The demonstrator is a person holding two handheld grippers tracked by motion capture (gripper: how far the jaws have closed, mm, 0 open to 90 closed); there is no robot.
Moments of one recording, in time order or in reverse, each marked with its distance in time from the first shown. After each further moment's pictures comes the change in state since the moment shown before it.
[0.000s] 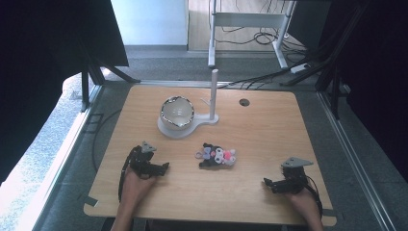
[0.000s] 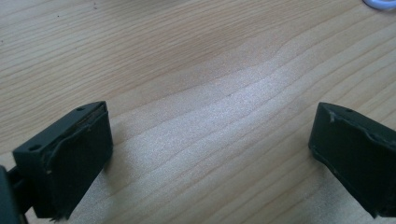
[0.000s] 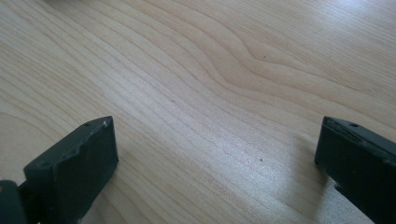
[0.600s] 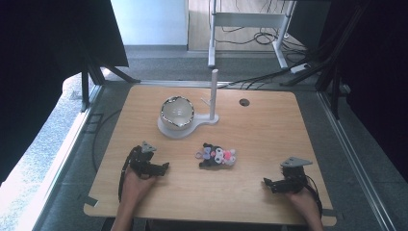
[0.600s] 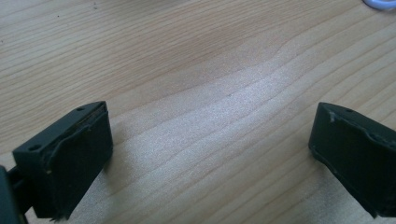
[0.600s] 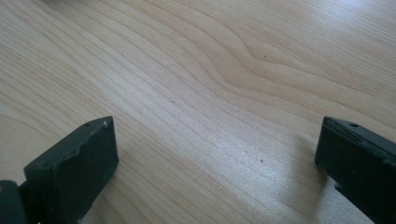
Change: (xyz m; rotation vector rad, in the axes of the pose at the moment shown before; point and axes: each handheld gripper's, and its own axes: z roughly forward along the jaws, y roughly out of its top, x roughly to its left) left arm 0.000 0.000 0.000 0.000 0.000 0.000; right arm 0.001 0.002 0.000 0.017 -0.004 0.003
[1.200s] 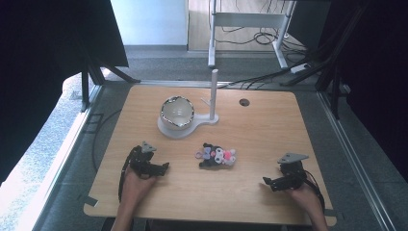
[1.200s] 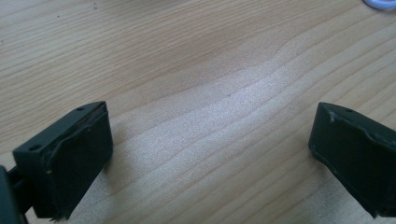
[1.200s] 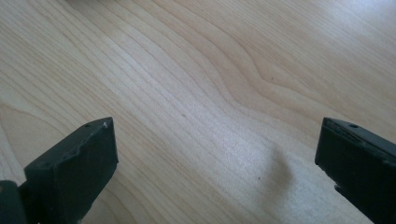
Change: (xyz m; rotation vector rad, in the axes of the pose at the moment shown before) left arm 0.000 0.000 0.000 0.000 0.000 0.000; right arm 0.002 0.020 -0.007 0.057 0.024 -0.096
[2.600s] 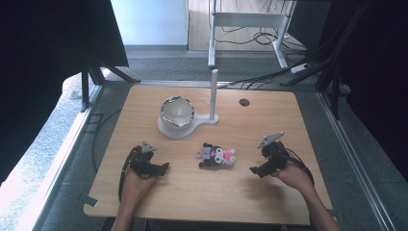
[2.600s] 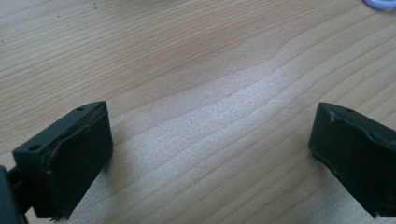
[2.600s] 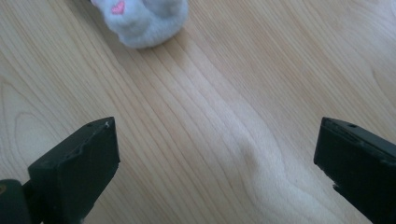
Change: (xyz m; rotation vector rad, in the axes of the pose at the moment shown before) left arm 0.000 0.000 0.000 0.000 0.000 0.000; right arm 0.009 0.079 0.018 0.141 0.121 -0.164
